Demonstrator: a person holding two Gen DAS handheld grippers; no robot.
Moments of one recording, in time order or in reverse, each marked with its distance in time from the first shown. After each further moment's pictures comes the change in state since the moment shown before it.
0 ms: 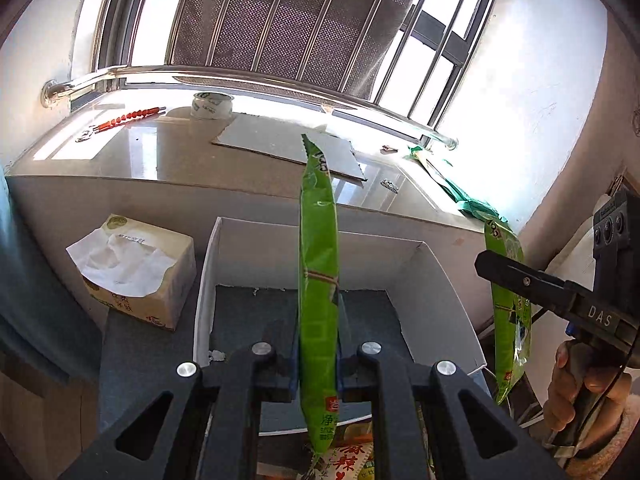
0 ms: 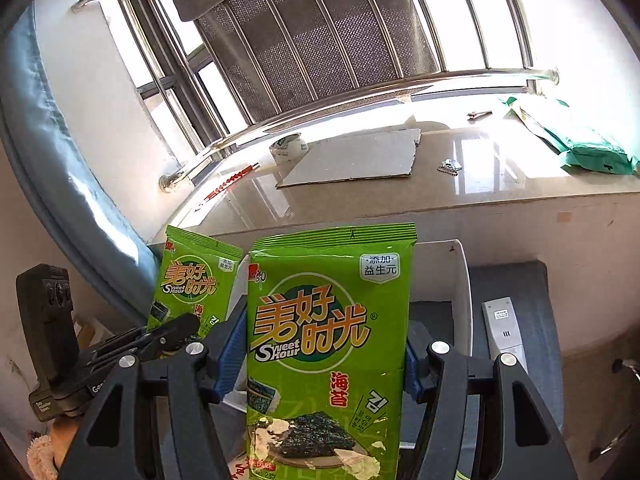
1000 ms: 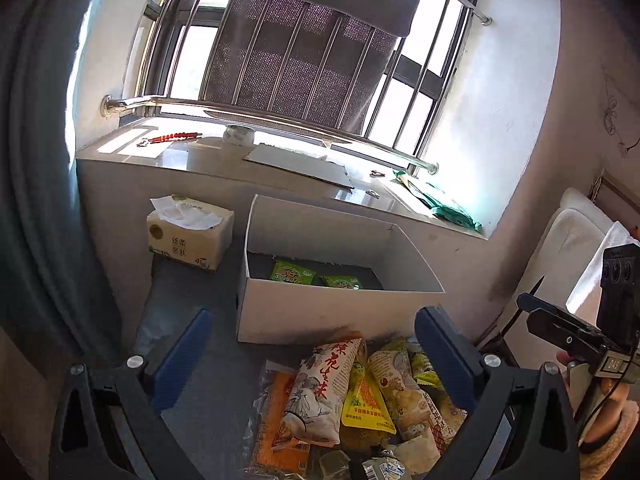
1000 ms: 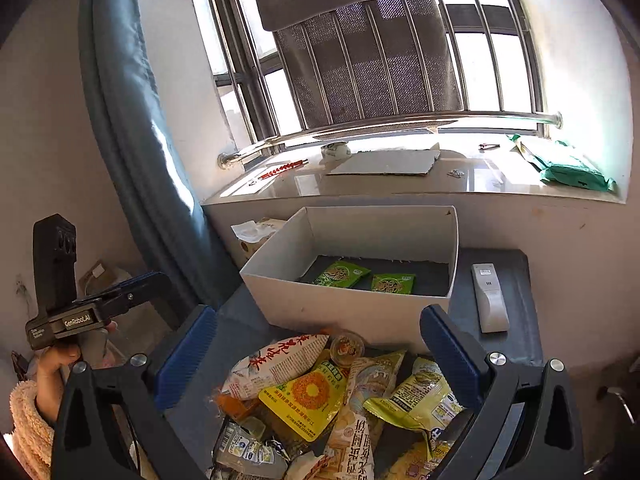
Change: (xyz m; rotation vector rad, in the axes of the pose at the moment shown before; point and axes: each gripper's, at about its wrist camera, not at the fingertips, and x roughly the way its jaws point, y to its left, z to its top) left arm -0.143 -0.003 -0.137 -0.033 -0.174 -0.013; right arm -0.140 0.029 -0.141 -0.197 -0.106 0.065
